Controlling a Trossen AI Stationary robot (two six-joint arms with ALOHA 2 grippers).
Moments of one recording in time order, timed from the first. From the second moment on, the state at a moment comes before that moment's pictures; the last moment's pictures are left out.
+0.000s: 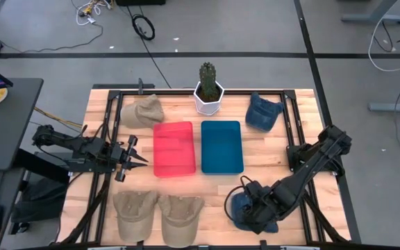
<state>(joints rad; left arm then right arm) -0.31 0.03 0.01 0.06 -0.09 0.08 0.74 1.74 1.53 -1.13 0.03 1.88</state>
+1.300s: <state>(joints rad) -0.31 0.03 0.01 0.06 -0.09 0.08 0.74 1.74 1.10 -0.67 -0.07 1.82</state>
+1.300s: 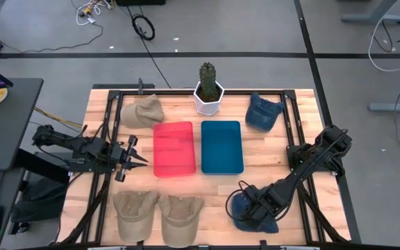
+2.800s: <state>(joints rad) -0.31 0.03 0.01 0.06 -0.09 0.08 0.08 1.73 1.57 -1.27 0.12 -0.32</state>
